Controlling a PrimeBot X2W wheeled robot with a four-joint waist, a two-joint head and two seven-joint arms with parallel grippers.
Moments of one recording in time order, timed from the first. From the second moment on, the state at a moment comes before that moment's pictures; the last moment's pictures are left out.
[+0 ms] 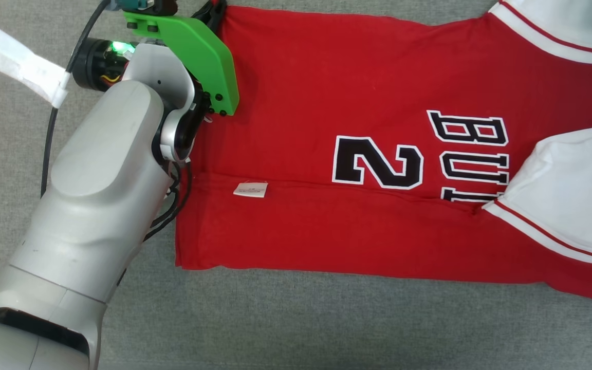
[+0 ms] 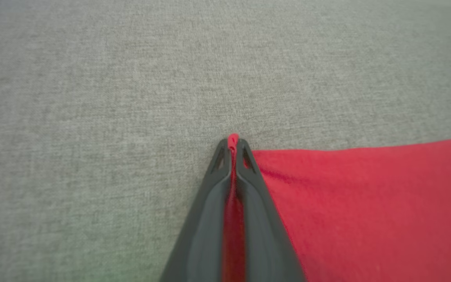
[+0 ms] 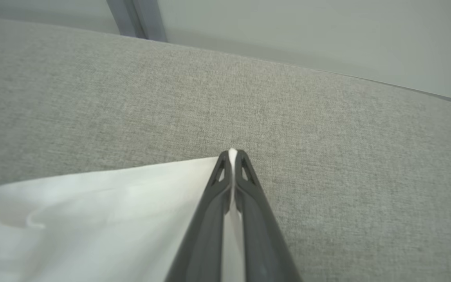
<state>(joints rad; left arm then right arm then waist) -1.07 0.18 -0.67 0.62 -0.75 0.12 0.22 -1.15 -0.45 0.16 0.65 0.29 0.13 0.49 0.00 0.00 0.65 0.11</state>
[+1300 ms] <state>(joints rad) -0.68 0.38 -0.77 0.56 -0.62 0.03 -0.20 -0.53 -0.52 0.23 0.25 0.57 0.13 0.39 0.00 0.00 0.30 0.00</state>
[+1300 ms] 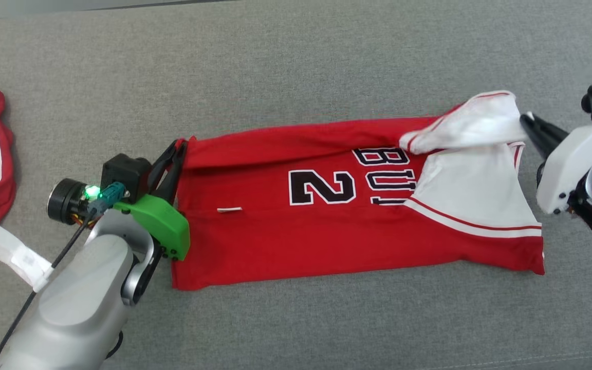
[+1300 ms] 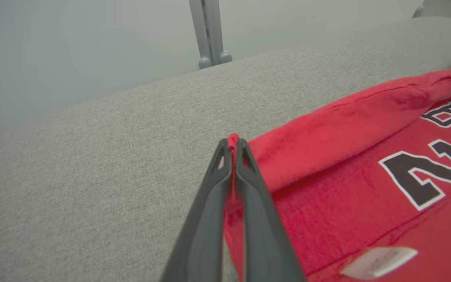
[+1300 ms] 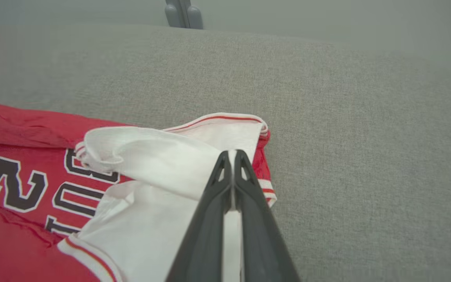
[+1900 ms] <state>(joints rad) -0.60 0.37 -0.71 0.61 -0.67 0.07 -0.26 -0.25 -0.42 0.11 0.04 0.52 0.13 0.50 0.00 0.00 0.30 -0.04</state>
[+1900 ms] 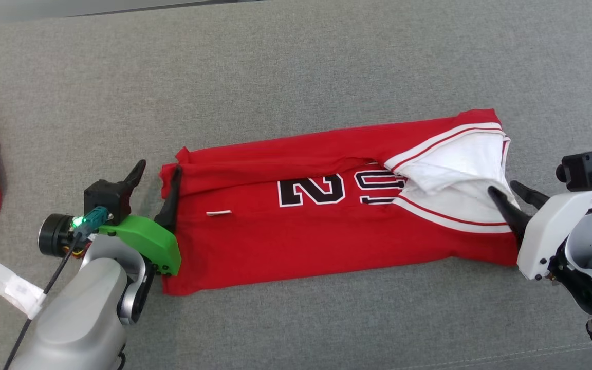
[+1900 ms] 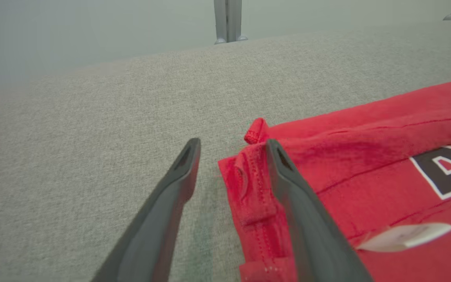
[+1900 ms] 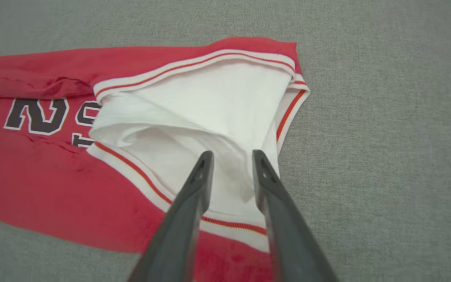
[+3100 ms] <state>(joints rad) -0.17 0.05 -0.01 0.18 -0.33 -0.11 -0.26 -0.43 -0.19 -0.16 0.43 0.29 0.13 0.62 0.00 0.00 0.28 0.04</state>
